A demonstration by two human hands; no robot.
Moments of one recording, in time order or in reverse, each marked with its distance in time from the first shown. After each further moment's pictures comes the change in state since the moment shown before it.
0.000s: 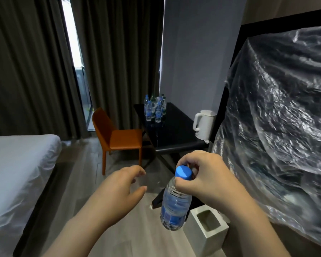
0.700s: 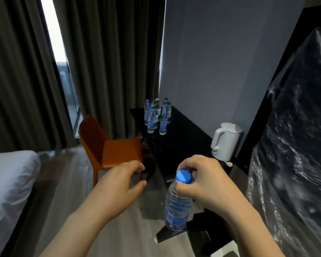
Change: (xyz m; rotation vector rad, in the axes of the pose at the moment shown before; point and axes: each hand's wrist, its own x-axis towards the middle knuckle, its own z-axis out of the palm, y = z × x) left_hand 0.318 -0.190 -0.008 -0.089 -0.008 0.062; right_hand 0.327 0.071 0.123 -0.026 -0.023 0.074
